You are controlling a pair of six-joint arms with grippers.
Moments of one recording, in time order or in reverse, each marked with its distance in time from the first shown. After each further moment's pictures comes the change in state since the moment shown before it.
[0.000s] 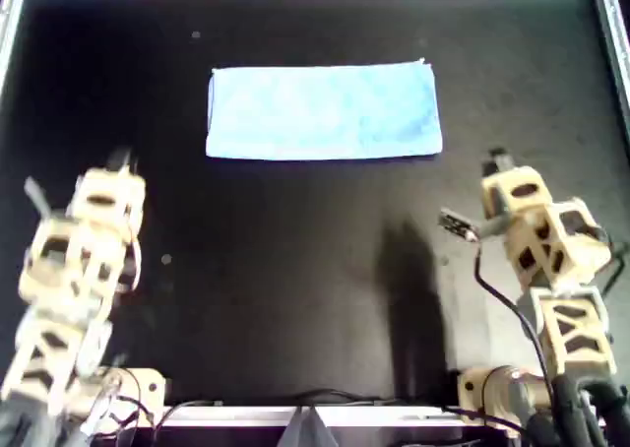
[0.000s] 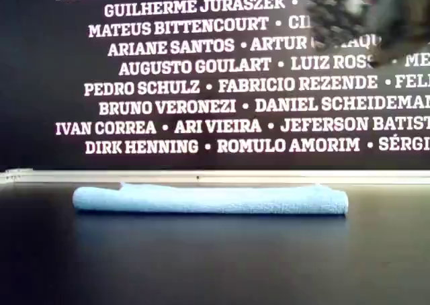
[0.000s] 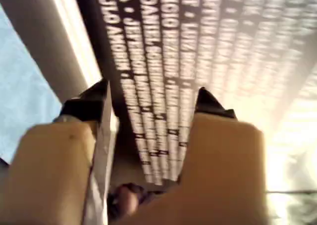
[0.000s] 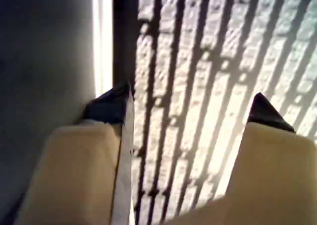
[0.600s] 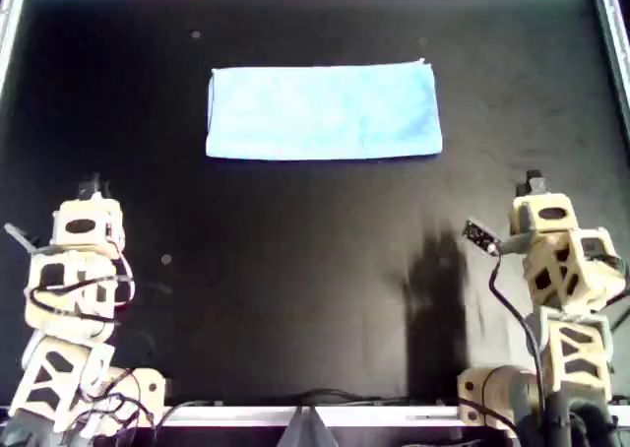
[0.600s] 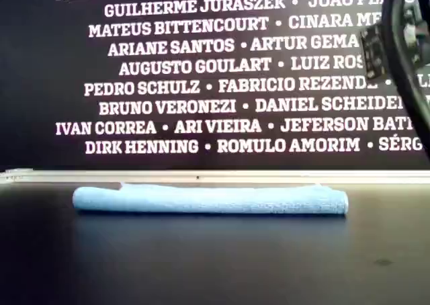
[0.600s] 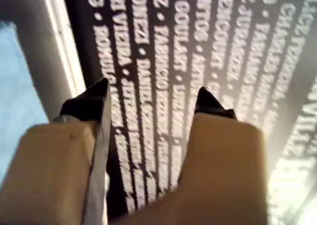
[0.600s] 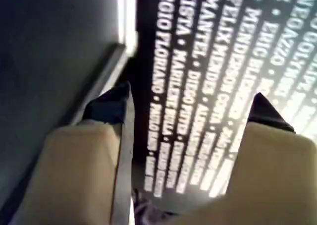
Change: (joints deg) left arm 0.0 10.0 10.5 0.4 -13.5 -3.1; right arm -9.6 10.2 10.1 0.0 -0.2 0.4
